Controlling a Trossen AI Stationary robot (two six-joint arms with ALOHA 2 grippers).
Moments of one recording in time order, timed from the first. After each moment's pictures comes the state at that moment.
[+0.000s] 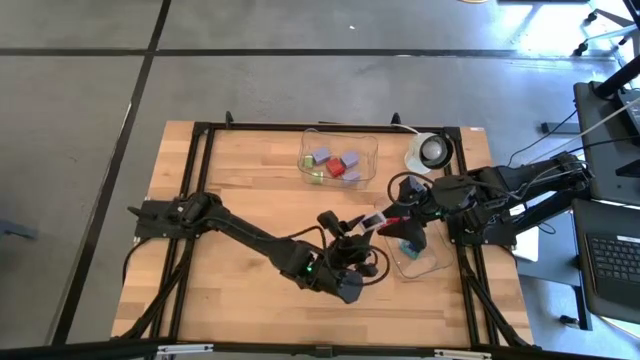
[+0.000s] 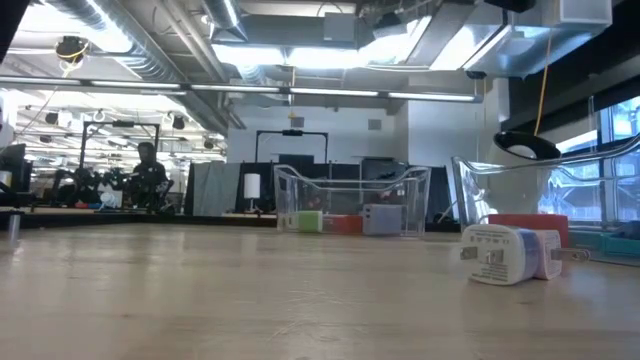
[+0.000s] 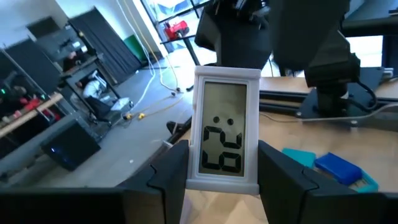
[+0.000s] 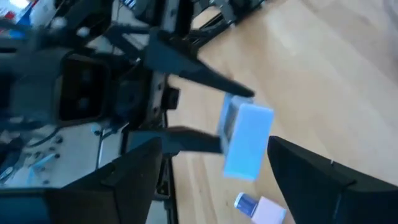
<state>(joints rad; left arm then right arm) -0.42 2.17 2.06 -0.49 -1.24 -0.22 0.32 1.05 1.10 -0.55 0.07 0.77</state>
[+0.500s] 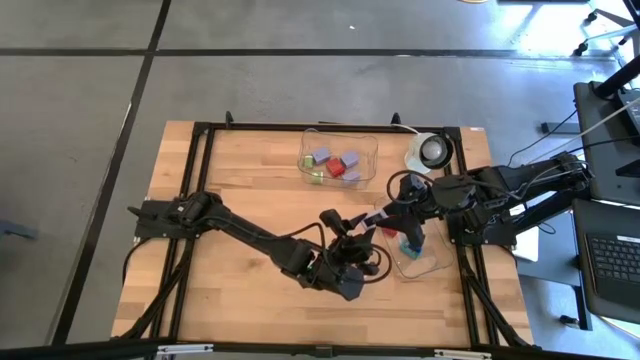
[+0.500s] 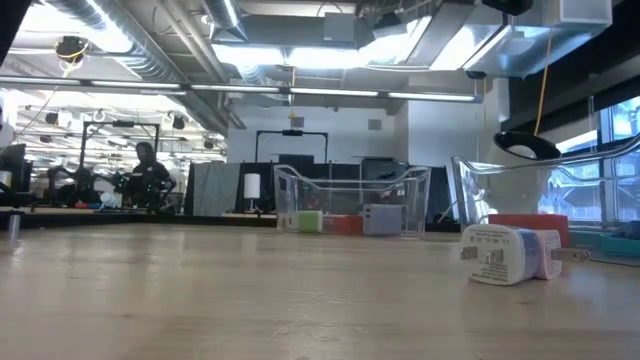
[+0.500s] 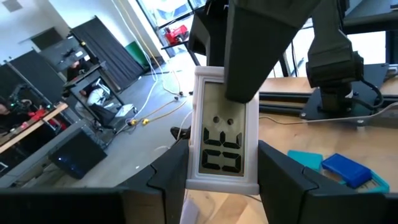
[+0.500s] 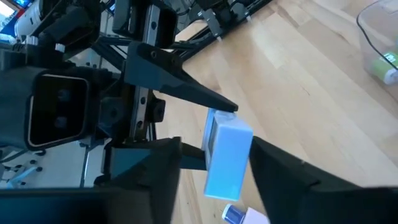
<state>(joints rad) -0.41 2.17 2.06 -0.44 -1.24 -0.12 0.32 1.05 1.10 -0.55 0.15 0.76</state>
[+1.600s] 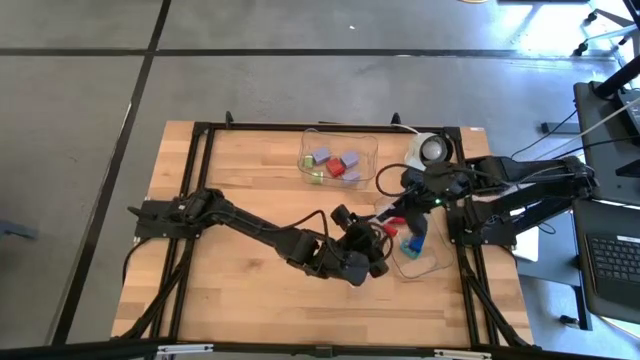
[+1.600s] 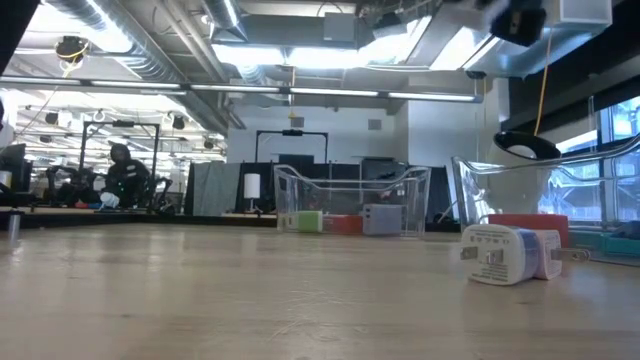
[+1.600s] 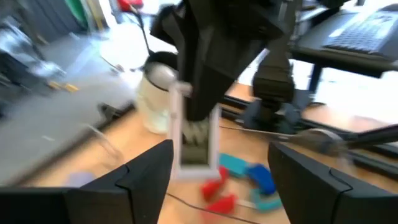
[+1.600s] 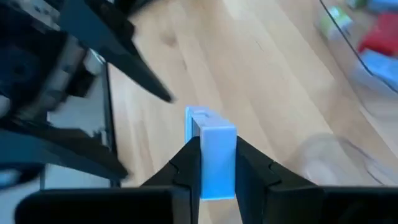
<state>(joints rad) -0.36 2.17 2.06 -0.39 -0.98 -0.37 0.16 1.02 1.10 -0.80 -0.02 0.62</state>
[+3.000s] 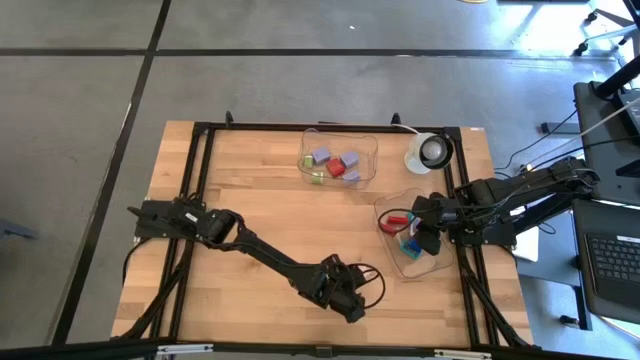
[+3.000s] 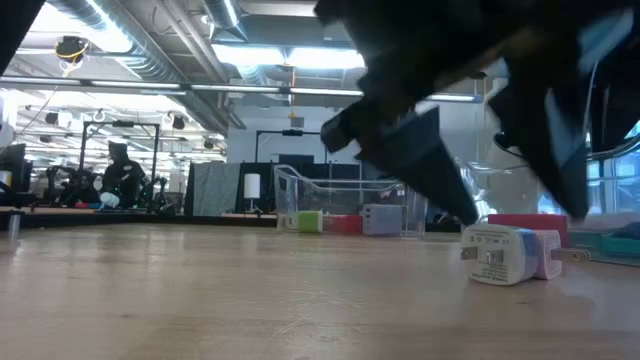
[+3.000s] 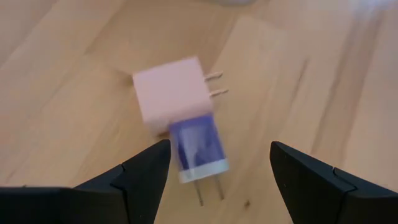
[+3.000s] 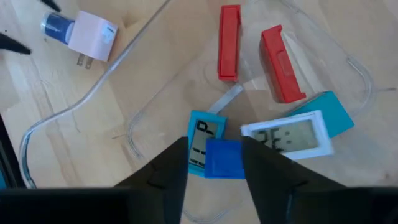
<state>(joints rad) -0.45 2.41 2.02 -0.65 -0.45 -0.84 0.28 0.87 0.66 -0.96 -0.01 0.72</state>
